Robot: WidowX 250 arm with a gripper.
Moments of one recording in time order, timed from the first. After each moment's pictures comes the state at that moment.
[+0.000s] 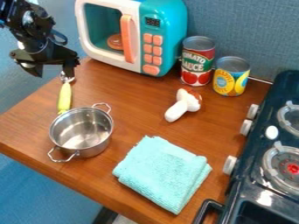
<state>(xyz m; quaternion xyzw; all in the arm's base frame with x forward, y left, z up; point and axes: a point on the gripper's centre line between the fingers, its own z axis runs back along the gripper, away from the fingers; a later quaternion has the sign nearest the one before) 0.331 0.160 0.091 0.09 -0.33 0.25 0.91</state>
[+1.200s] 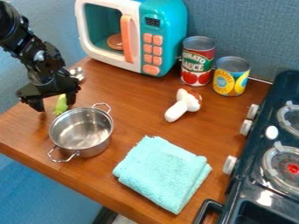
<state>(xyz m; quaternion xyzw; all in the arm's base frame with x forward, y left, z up) 0.324 0.167 0.027 0.07 -0.27 0.39 0.88</state>
